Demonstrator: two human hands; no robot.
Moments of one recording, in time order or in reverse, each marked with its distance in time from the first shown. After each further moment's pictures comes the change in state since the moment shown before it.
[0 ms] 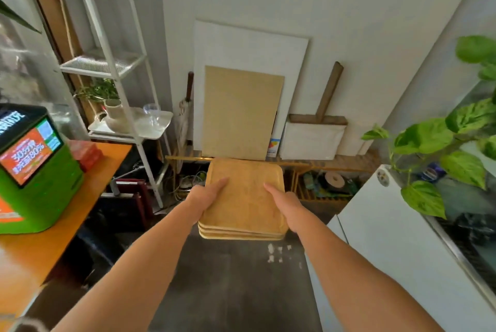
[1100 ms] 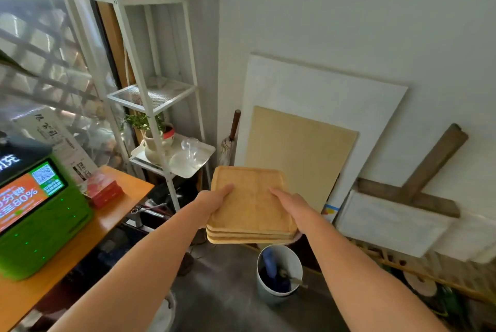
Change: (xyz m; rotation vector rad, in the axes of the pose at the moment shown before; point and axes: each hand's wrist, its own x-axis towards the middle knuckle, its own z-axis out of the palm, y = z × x) left_hand 0.226 0.197 0.004 -0.176 0.285 -0.099; right_hand 0.278 -0.262 0.056 -0.298 -0.286 -0.153
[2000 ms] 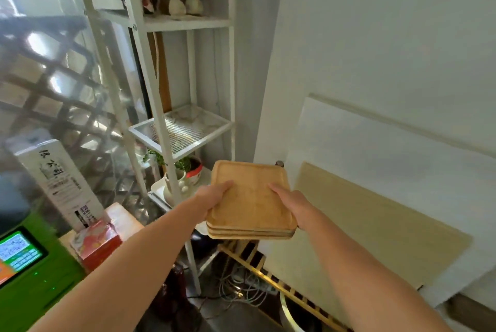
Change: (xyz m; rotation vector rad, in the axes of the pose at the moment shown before) left_hand 0.199 0.182 -0.083 -0.165 0.157 0.010; right_hand 0.221 -0.235 0.093 -0.099 -0.209 -0.127
